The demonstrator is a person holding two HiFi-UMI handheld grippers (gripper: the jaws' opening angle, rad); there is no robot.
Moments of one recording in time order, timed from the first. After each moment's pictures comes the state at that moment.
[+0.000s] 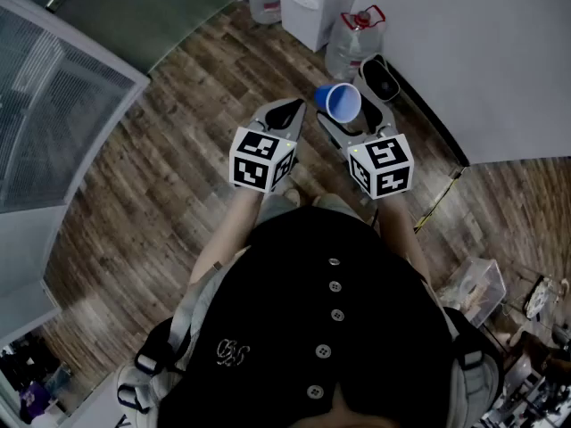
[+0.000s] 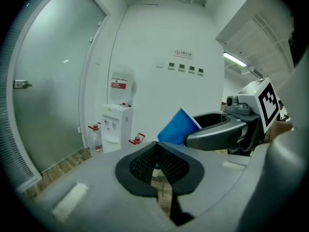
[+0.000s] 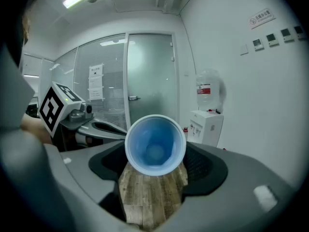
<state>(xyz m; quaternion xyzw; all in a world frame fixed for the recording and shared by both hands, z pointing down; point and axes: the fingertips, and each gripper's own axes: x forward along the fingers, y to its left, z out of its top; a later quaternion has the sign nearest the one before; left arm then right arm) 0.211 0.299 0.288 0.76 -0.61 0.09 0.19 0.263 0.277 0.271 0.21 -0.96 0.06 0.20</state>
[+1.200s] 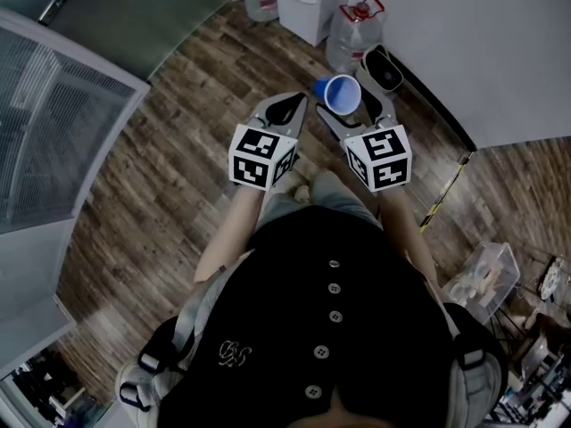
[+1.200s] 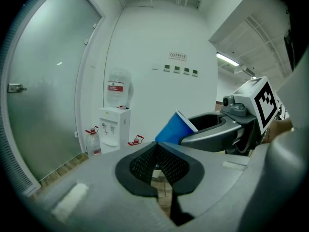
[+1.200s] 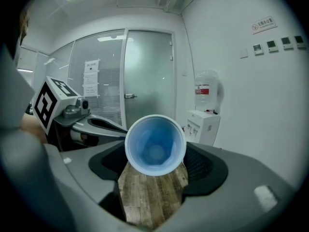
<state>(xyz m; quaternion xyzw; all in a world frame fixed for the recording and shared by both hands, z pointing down) 0.188 0.314 0.285 0.79 -0.59 0.09 0.17 0.236 0.292 0.276 0.24 -0.95 0.04 0.21</state>
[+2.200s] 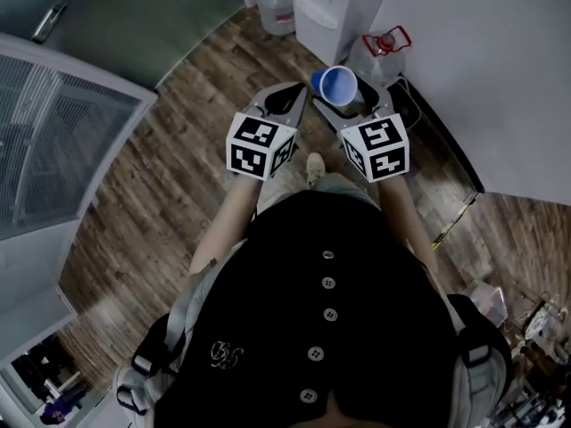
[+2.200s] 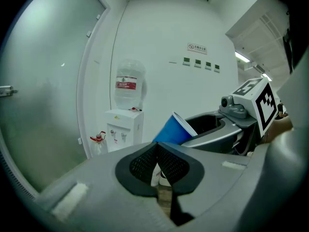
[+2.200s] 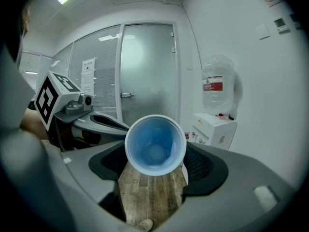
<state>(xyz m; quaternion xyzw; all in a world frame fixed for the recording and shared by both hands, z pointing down) 0.082 0.121 0.299 0.76 -0.61 0.11 0.17 0.121 0.101 0.297 0.18 -0.96 0.04 0.21</state>
